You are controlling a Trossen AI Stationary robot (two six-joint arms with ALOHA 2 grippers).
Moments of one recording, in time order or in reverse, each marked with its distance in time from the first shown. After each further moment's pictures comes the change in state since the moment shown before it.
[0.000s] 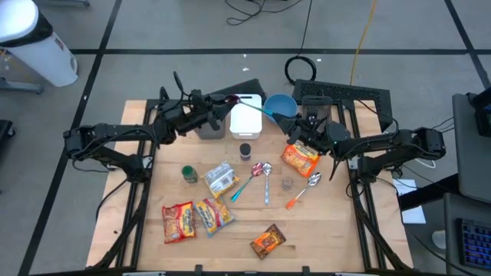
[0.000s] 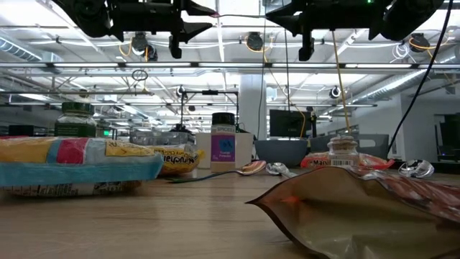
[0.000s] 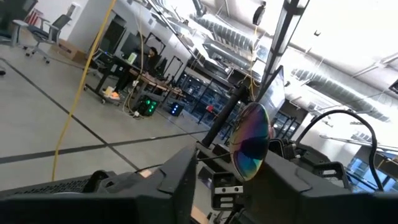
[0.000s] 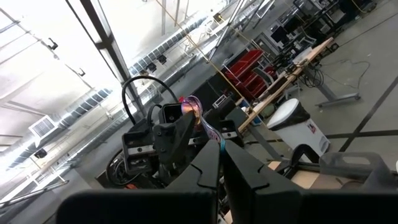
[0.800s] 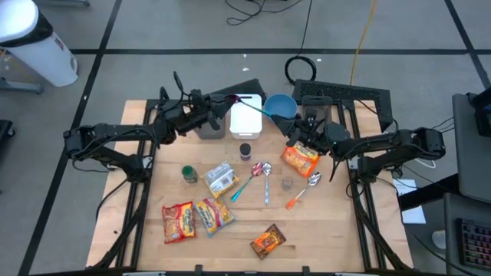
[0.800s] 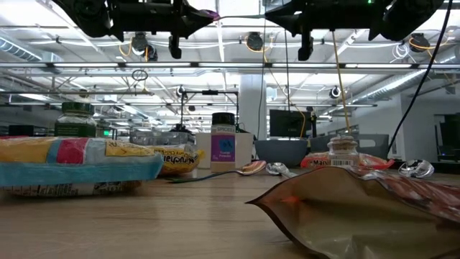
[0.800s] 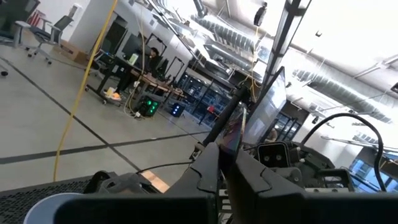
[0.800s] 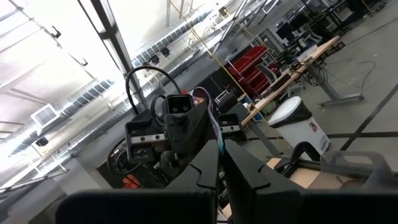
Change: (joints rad) left arm 0.000 0.000 0.000 0.000 -0.001 0.004; right arm 0.000 0.001 0.000 -0.003 -0.026 -0.025
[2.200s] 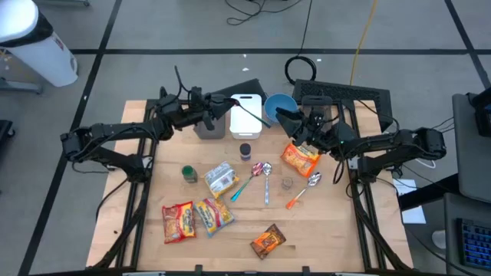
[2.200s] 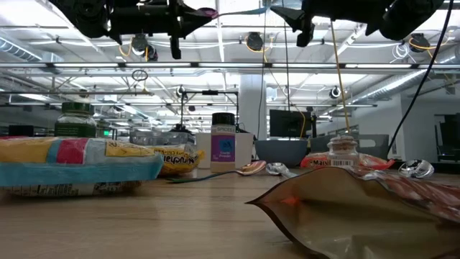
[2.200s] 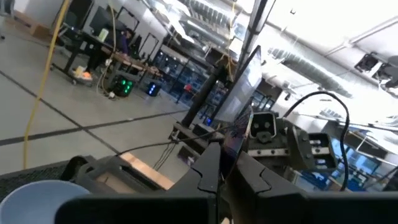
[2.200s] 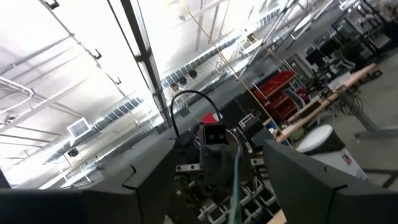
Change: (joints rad) left arm 0.085 -0.034 0.000 -0.066 0.235 -0.034; right arm -0.003 -0.007 0.001 0.162 -0.050 -0.081
